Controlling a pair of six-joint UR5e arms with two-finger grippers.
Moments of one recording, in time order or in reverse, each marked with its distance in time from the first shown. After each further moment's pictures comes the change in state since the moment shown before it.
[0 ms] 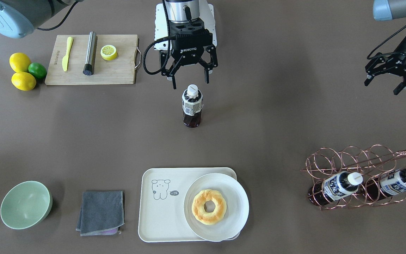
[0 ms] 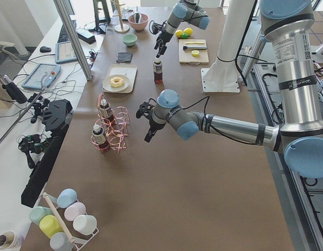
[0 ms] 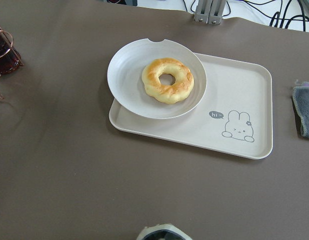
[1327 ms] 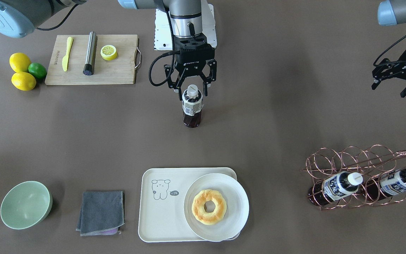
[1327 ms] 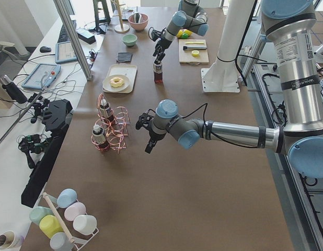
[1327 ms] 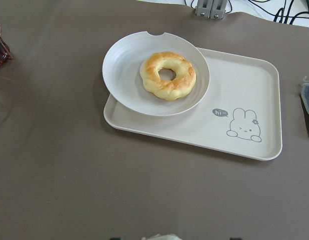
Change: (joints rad) left arm -0.019 0.003 0.066 -0.003 0.000 0.039; right arm -0.015 -0.021 -0.079 0.096 -0.036 0.004
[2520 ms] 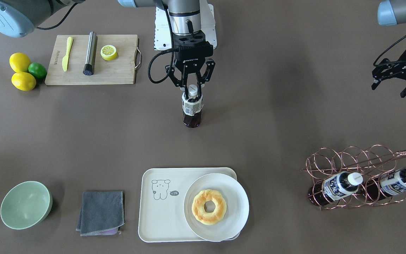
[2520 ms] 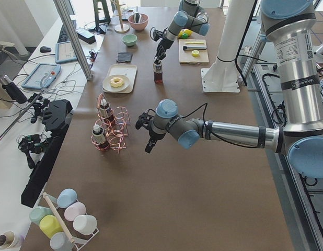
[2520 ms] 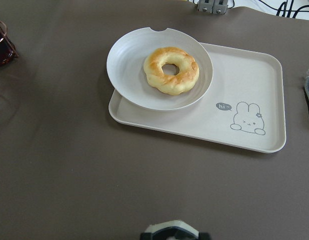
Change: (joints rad) left arm 0.000 -0.001 -0.001 -0.001 0.000 -0.001; right arm -0.014 -0.011 0.020 0.000 0.000 0.019
